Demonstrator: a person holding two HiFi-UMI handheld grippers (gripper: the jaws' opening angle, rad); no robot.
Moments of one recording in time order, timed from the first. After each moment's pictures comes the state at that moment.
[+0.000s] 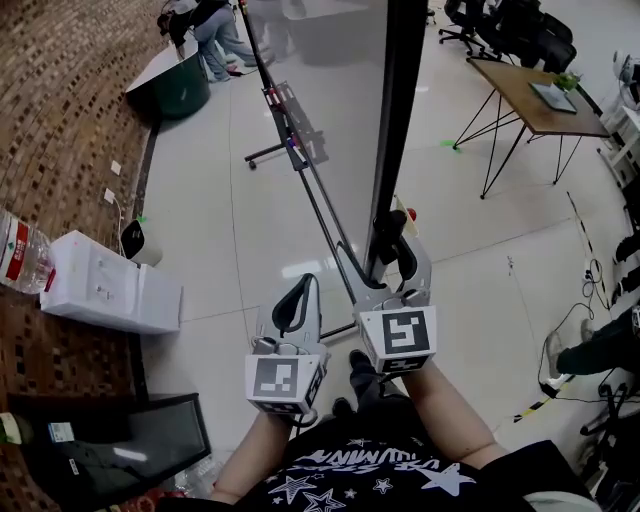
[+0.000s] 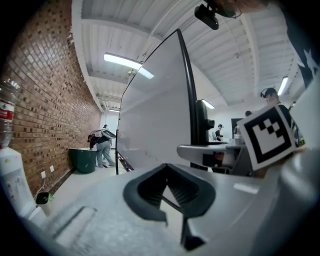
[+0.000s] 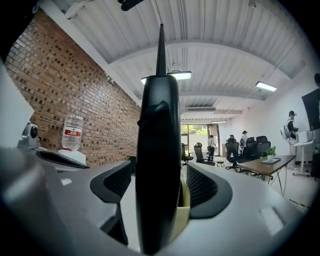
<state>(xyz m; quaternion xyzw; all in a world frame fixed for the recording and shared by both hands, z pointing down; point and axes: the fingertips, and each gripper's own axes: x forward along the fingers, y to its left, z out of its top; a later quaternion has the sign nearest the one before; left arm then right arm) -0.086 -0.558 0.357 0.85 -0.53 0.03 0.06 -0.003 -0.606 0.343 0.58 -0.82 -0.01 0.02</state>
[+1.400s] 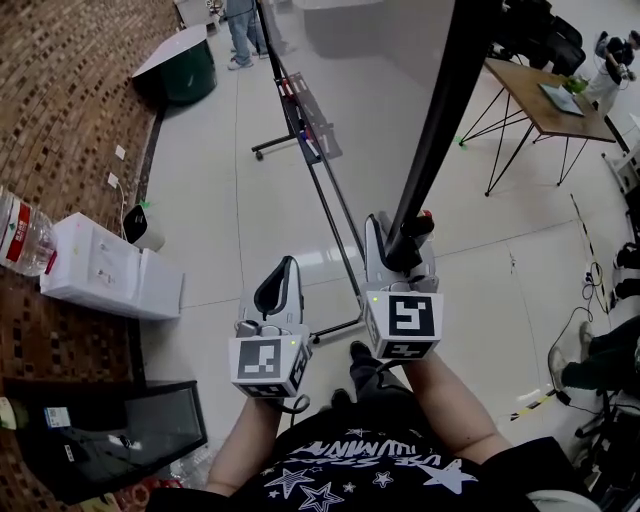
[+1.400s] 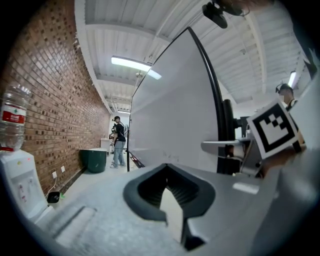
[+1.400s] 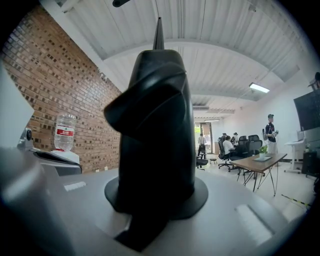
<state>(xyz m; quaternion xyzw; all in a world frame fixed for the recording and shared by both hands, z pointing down) -0.133 -0.564 0.360 0.82 -0.57 0.04 0.06 0.001 -0.611 0.341 0.61 -0.79 0.00 0.02</state>
